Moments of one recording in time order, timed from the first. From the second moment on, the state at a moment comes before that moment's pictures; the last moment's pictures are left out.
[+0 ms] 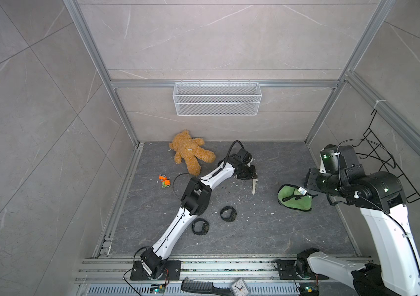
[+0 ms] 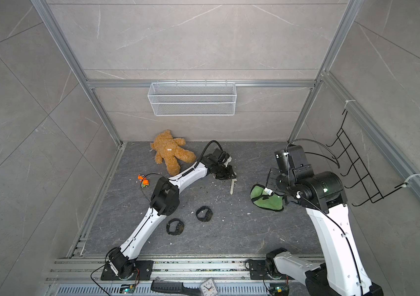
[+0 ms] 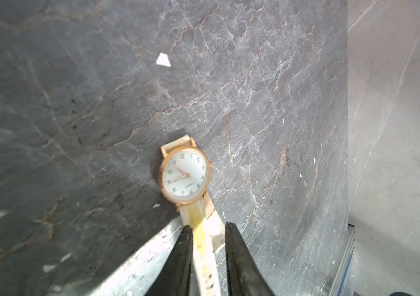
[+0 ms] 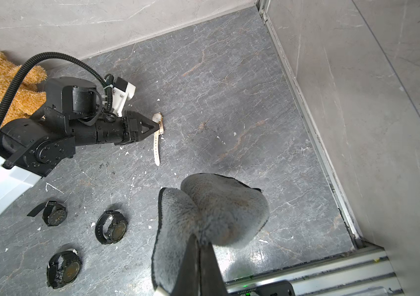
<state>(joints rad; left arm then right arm) -0.75 2.69 2.44 -0.67 0.46 -0.61 0.34 1.15 1.78 -1.54 0.30 0.51</state>
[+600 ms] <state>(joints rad) -0.75 2.43 2.22 -0.76 0.39 -0.51 0.34 1.12 1.57 -1.46 0.27 0.51</state>
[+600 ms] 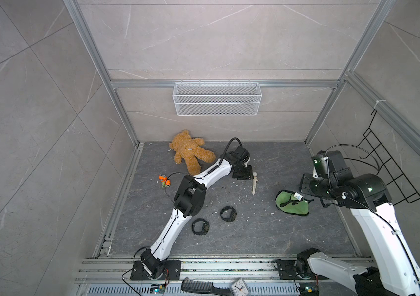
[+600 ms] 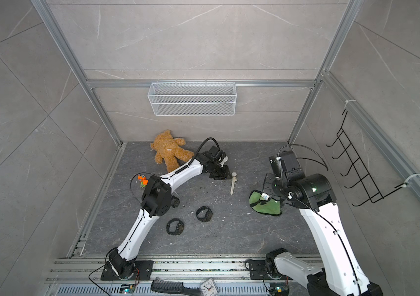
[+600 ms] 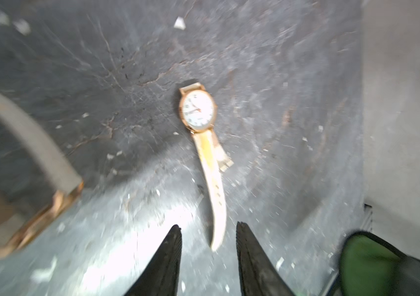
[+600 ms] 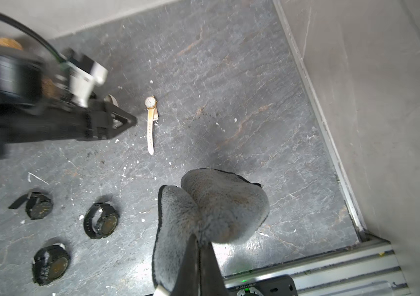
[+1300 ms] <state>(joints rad) -0.73 1.58 1.23 -0.76 0.37 -0.26 0.33 1.53 1.39 -1.12 0.19 0.59</state>
